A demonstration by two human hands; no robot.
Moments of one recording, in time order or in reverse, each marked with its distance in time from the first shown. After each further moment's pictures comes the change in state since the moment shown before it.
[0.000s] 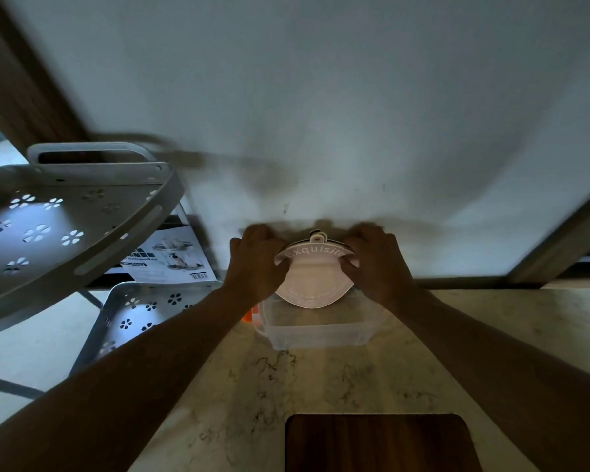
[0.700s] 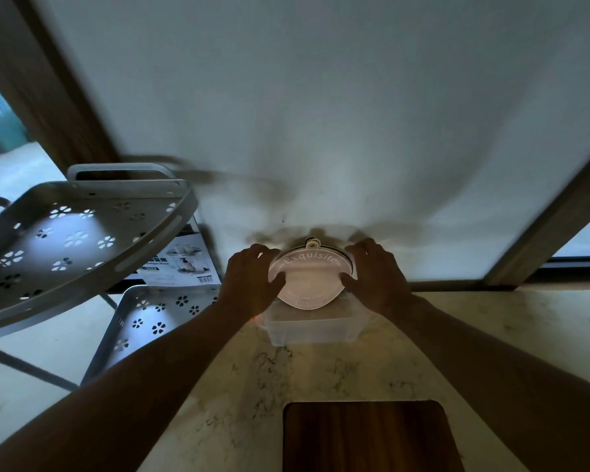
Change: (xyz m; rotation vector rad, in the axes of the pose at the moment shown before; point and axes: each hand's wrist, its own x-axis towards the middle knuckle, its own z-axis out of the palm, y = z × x) left_hand -0.034 0.008 -0.026 0.006 -0.083 -0.025; right_hand -0.029 -0.009 -0.030 0.011 -0.131 0.107
